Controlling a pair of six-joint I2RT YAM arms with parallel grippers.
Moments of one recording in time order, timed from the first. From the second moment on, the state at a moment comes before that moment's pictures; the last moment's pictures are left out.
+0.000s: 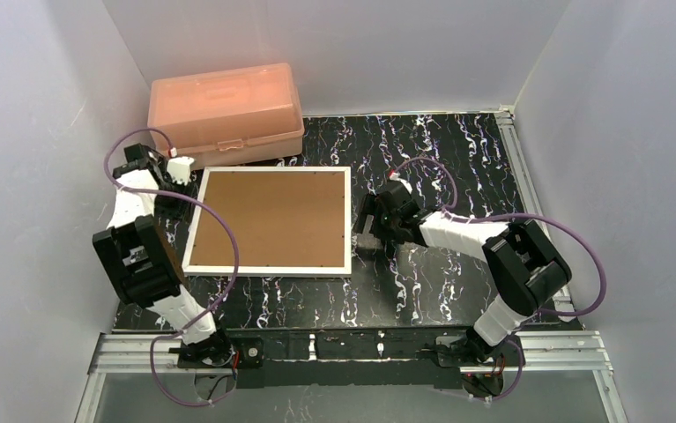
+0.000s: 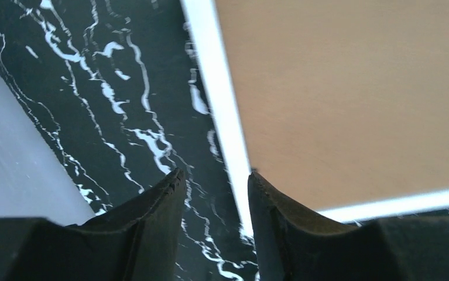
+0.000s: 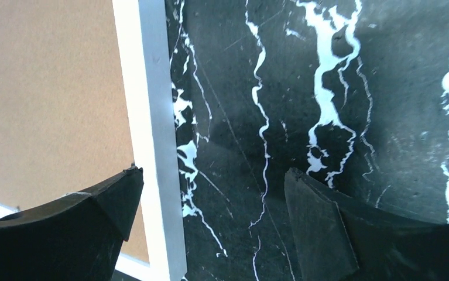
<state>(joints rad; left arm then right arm) 0.40 1.64 1.35 -0.97 0.26 0.64 0.68 1.61 0.85 -0.09 0.02 0.80</state>
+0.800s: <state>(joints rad) 0.34 1.92 1.31 -0.73 0.10 0.54 0.86 1.93 1.28 -0.33 0.25 0.80</state>
